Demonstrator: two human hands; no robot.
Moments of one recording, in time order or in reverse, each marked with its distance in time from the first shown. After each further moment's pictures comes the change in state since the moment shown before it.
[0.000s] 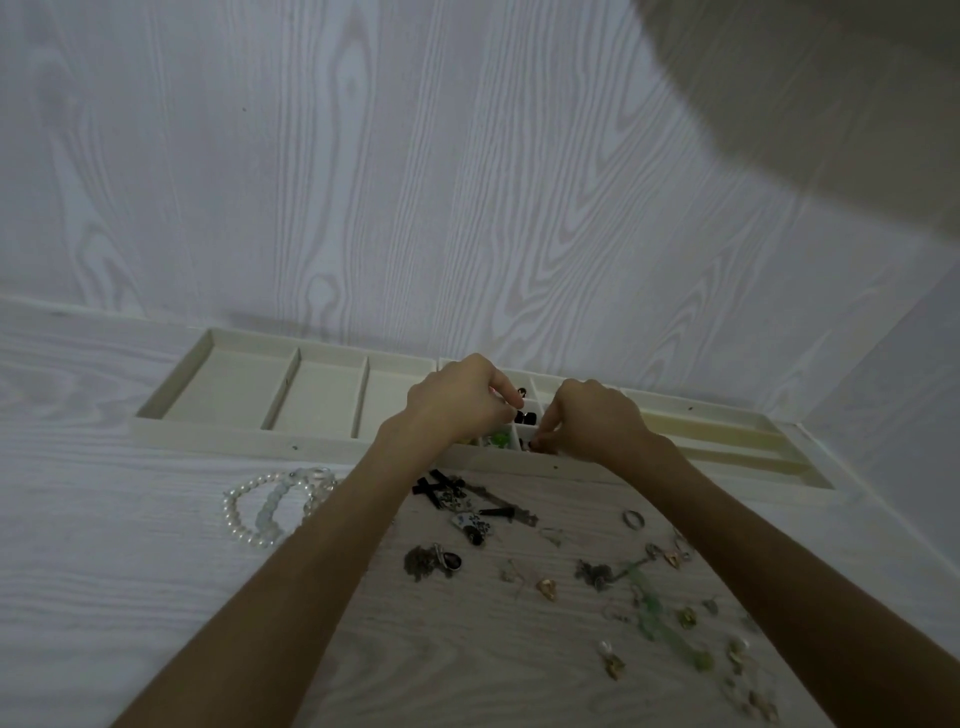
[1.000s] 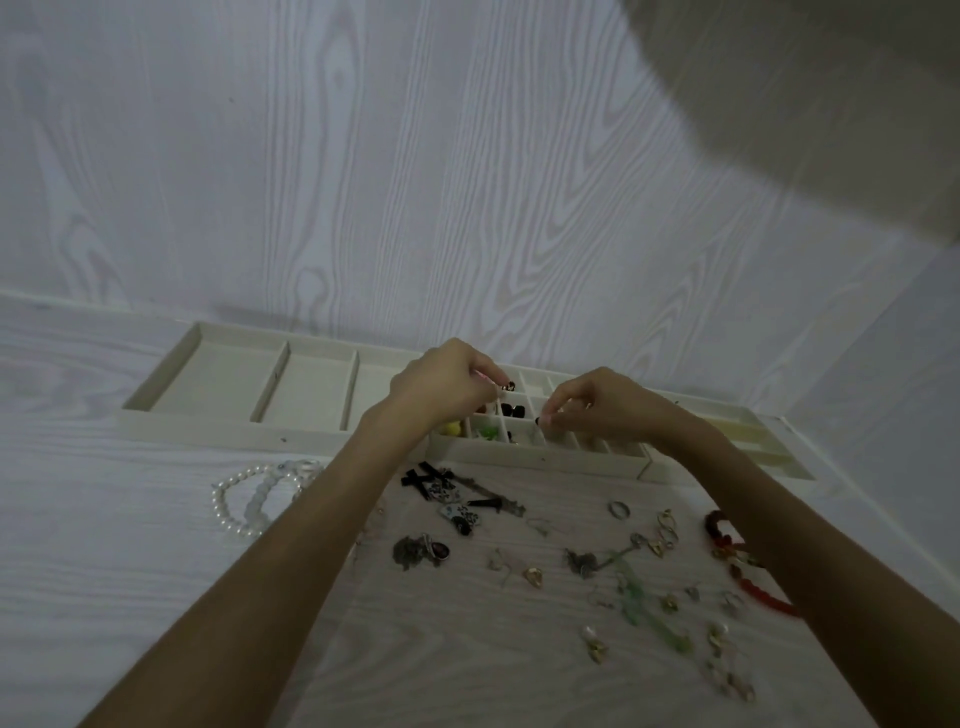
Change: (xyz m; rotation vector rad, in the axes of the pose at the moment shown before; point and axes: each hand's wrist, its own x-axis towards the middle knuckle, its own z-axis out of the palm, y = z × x) left_hand 0.006 -0.006 -0.003 -0.109 0.045 0.005; right_hand -0.013 0.030 -0.024 0.456 -0.161 -0.111
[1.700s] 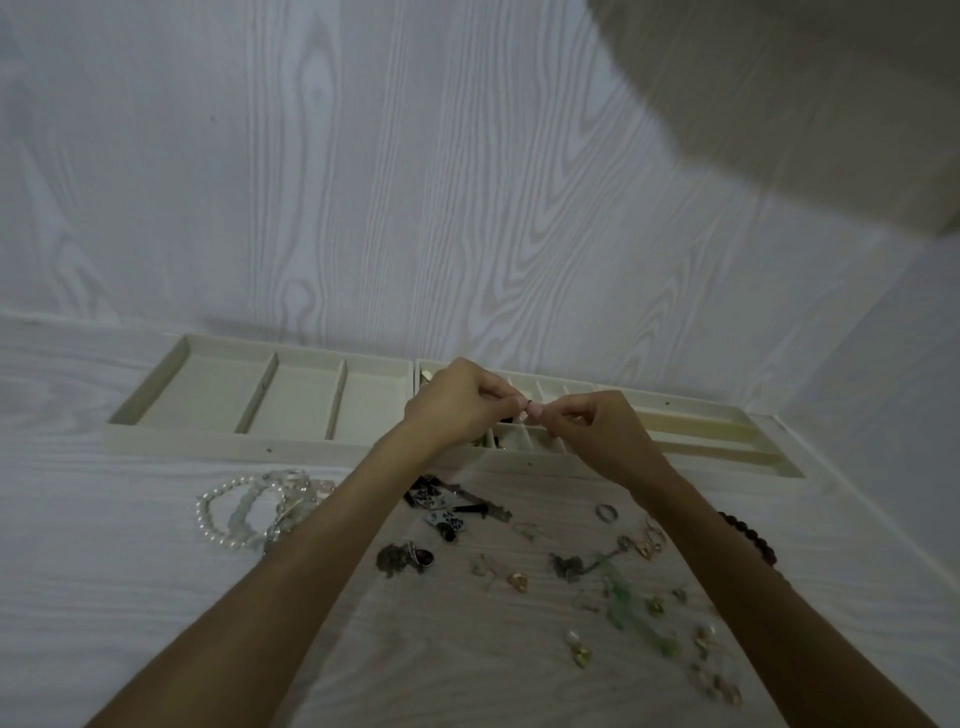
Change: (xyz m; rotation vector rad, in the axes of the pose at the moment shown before) left_hand -0.006 0.010 0.023 -0.126 0.020 0.089; right_hand -0.017 0.015 0.032 0.361 0.402 -0.131
